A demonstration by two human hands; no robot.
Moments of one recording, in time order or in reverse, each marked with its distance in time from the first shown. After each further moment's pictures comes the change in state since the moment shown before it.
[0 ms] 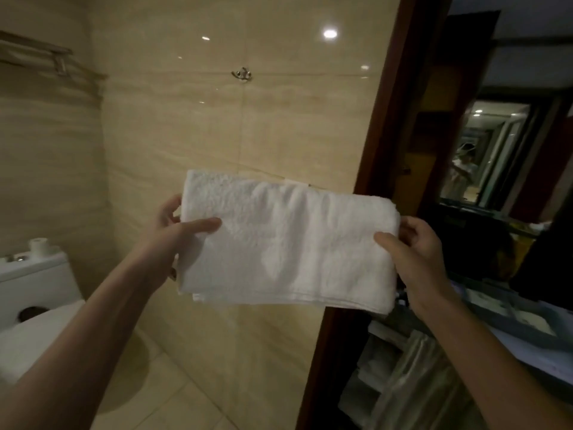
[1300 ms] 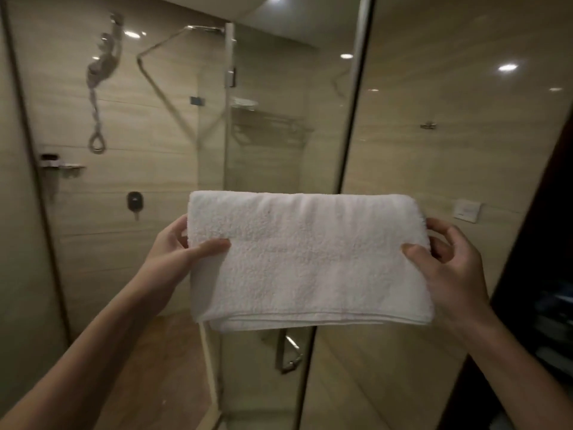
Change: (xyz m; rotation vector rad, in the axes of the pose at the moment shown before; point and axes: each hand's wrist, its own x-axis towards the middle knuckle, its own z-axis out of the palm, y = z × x) left_hand -0.524 0.183 -0.324 0.224 0.413 0.162; right_hand -0.444 -0.226 0.068 0.286 -0.463 -0.164
